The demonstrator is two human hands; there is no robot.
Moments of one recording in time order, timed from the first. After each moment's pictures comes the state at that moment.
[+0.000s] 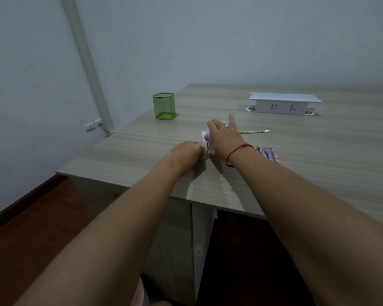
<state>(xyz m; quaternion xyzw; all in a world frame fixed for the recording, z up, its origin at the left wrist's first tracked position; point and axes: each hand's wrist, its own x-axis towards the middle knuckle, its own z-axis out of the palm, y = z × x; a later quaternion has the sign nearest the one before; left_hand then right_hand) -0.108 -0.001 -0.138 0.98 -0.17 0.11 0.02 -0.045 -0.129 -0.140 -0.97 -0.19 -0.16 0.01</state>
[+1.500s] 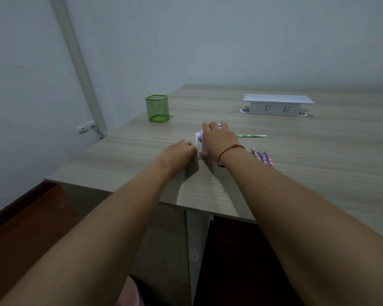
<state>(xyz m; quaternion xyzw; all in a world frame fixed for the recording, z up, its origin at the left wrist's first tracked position) -0.084 0.009 -0.145 0.97 -0.21 0.14 -0.01 -0.064 -0.129 -0.123 -0.98 -0.15 -0.15 0.03</state>
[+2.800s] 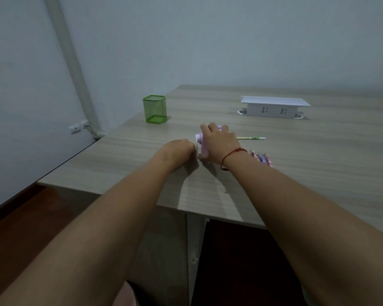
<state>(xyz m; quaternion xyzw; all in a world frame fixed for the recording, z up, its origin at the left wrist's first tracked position) -0.077 0.001 -0.123 0.99 -0.16 0.05 -0.03 -0.066 -0.130 -0.123 -0.97 -0.16 -0.17 0.01</state>
